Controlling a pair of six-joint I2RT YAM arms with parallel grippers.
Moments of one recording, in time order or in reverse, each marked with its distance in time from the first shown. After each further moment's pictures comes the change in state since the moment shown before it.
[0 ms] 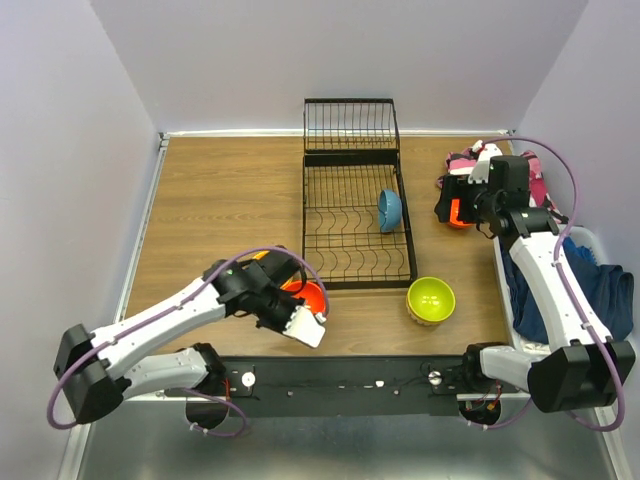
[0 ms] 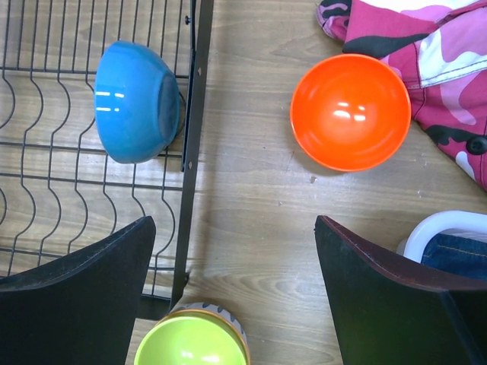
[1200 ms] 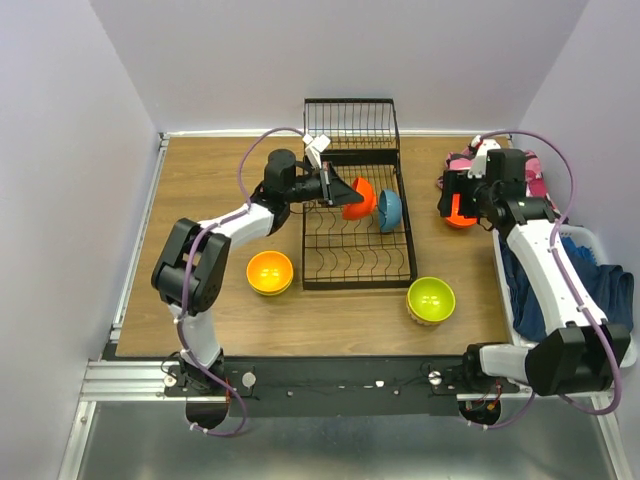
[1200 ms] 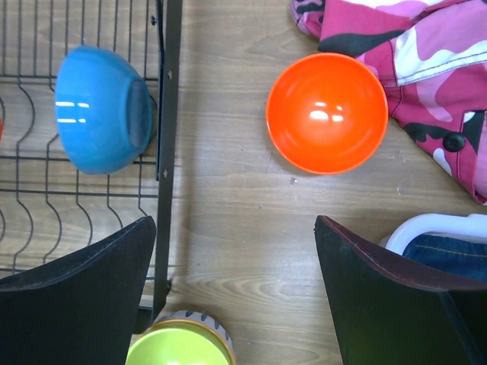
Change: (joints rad) left arm 0.454 0.764 0.363 1.527 0.380 -1.901; right arm -0.008 0.076 0.051 -0.013 0.050 -0.013
